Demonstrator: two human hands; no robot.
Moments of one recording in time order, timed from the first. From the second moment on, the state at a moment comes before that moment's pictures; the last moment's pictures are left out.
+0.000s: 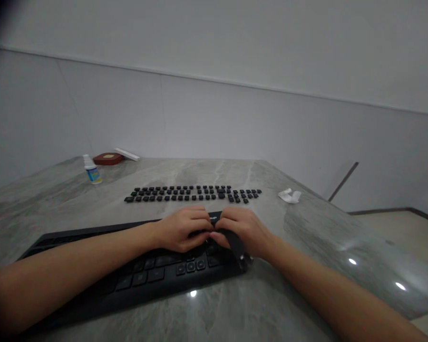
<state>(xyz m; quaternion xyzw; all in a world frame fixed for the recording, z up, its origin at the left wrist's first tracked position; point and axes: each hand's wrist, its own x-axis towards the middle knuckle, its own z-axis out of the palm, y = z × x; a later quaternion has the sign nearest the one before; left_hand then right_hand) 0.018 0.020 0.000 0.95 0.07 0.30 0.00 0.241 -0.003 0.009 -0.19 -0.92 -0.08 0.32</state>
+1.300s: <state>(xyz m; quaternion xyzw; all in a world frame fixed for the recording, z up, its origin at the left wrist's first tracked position) 0.017 0.026 -0.007 0.96 0.10 0.27 0.05 0.240 -0.008 0.009 -0.41 -0.88 0.14 0.18</state>
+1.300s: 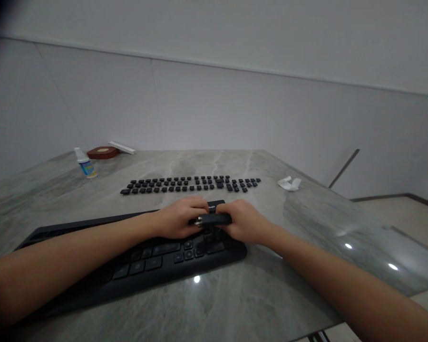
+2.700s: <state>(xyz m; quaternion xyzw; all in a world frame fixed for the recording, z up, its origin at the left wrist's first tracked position) 0.014 0.029 -0.011 0.96 0.07 0.26 0.02 0.239 -0.006 0.013 -0.45 -0.83 0.26 0.19</state>
